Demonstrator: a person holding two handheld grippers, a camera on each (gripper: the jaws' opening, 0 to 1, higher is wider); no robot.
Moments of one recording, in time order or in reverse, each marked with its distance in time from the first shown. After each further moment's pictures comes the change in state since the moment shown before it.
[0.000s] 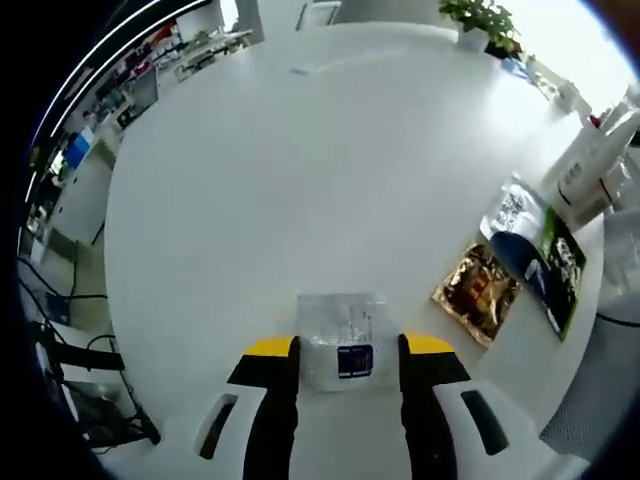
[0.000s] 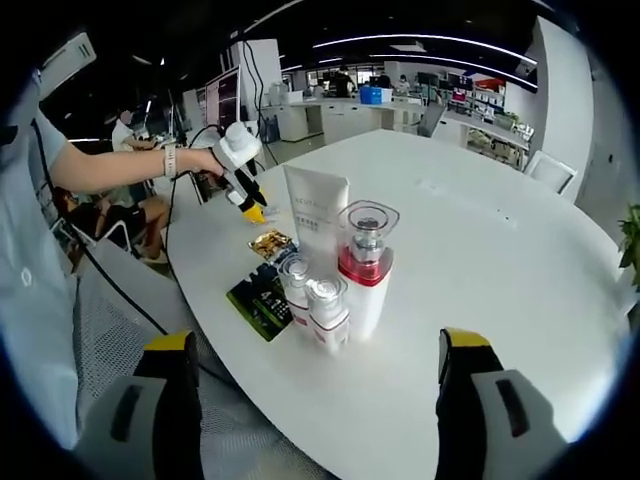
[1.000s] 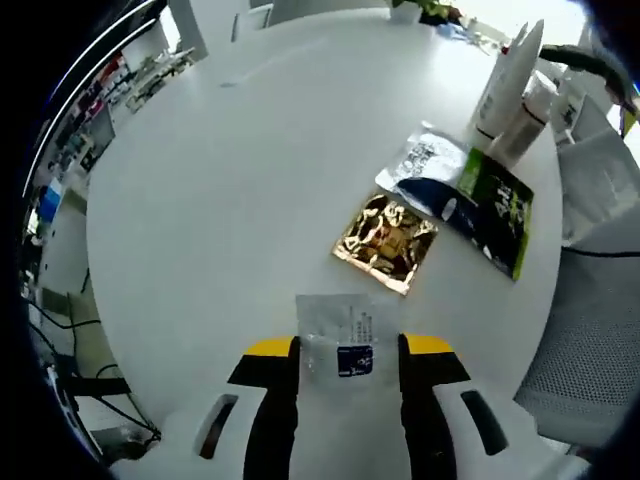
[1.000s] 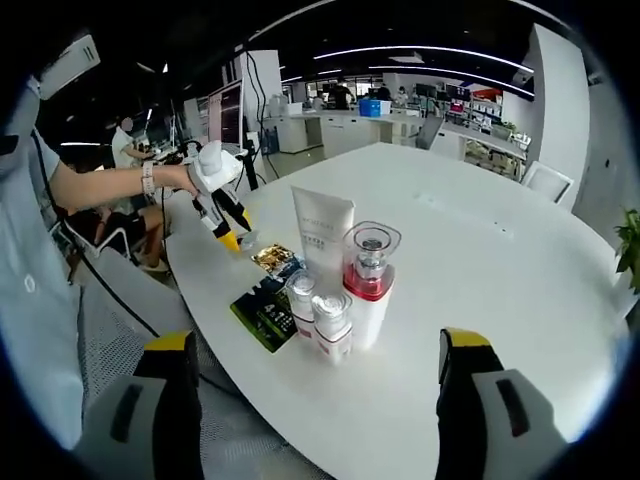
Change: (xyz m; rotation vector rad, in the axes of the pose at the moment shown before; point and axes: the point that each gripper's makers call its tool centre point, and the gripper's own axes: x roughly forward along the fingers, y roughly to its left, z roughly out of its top) left arm -0.025 -0.049 -0.032 0.224 0.048 -0.096; right arm -0.005 0.000 0.010 -0.011 -0.036 -0.022
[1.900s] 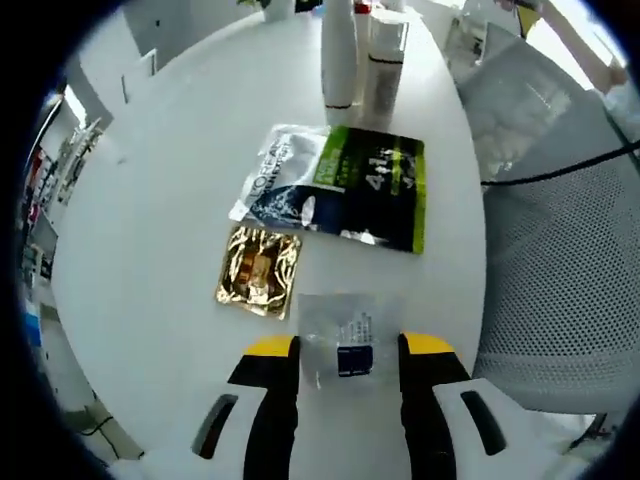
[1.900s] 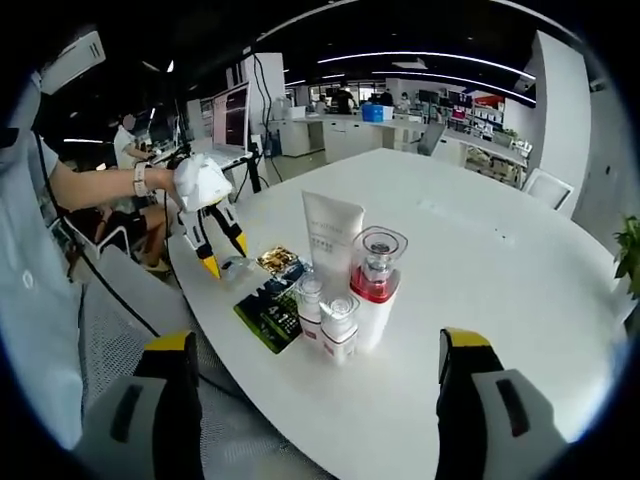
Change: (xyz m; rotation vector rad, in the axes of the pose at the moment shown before) left arm 0.008 -0.063 0.005 0.385 0.029 -0.167; right arm -0.004 0.006 0.001 -0.020 -0.017 -0.005
